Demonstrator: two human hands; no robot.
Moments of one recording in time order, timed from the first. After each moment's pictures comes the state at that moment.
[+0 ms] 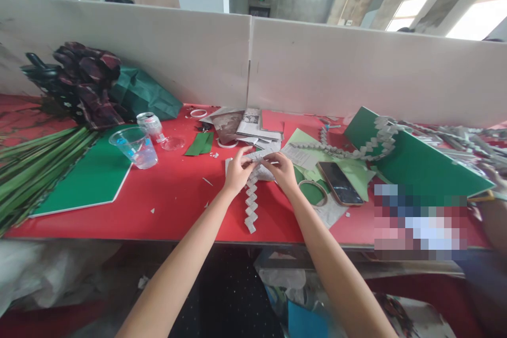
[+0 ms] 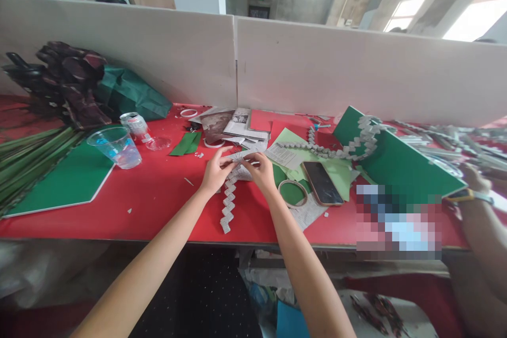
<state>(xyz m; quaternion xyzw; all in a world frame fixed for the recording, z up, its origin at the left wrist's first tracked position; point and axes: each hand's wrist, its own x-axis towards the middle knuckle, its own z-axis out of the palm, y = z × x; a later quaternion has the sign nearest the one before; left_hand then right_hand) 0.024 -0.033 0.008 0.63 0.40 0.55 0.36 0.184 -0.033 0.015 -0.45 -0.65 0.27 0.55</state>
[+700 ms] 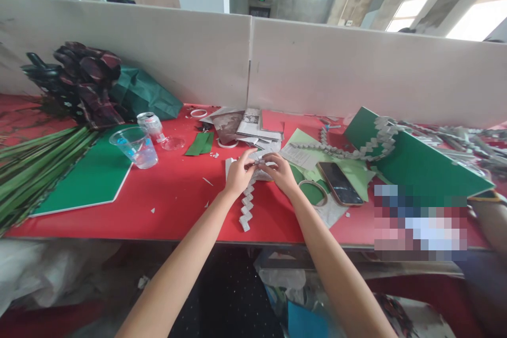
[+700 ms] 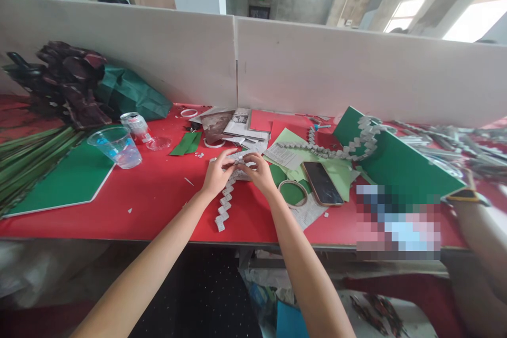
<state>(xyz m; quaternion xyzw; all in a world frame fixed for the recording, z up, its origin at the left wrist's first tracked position) 0.024 -0.042 0.014 0.68 0.40 0.53 0.30 0.186 -0.036 0.020 -0.41 -0.69 0.31 0.51</state>
